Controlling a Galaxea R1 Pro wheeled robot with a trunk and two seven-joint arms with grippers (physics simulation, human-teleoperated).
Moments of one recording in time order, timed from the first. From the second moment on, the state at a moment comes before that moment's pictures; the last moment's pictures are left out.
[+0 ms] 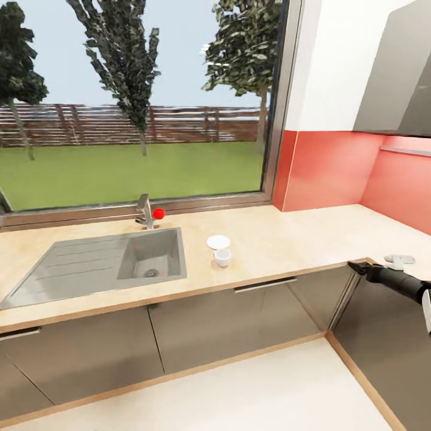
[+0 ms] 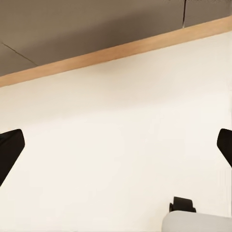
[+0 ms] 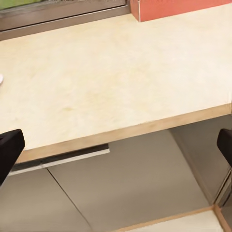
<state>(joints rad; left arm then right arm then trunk) -0.14 0.08 -0.22 -0.35 0.16 -0.25 0.33 -0.81 -0.41 -0.60 -0.79 0.23 0.32 0.81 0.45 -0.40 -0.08</state>
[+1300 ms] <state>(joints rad) -0.14 0.08 -0.21 -0.35 0.16 -0.26 0.33 -0.81 -0.41 -0.60 -0.79 0.23 0.33 0.81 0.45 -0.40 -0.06</state>
